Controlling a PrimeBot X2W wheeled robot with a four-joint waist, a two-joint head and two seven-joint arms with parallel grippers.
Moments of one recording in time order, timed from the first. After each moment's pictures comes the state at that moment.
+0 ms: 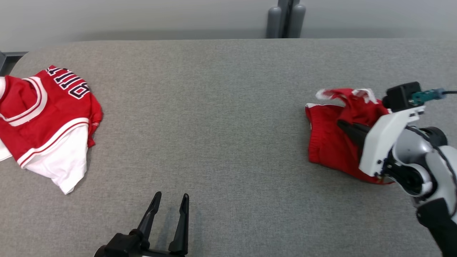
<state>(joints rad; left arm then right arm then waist) 0.11 0.05 -0.28 0.06 -0.31 0.01 -0.26 -0.56 -0.42 0.44 0.28 0.78 0.13 0.51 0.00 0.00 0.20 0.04</state>
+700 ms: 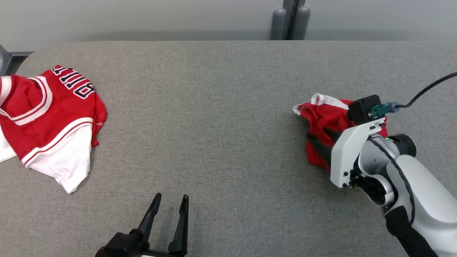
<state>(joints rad) 0.09 0.05 -0.29 0.10 -0.33 0.01 -0.26 -0.59 -0.27 0.48 0.42 0.62 0.13 0.47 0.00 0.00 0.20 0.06</state>
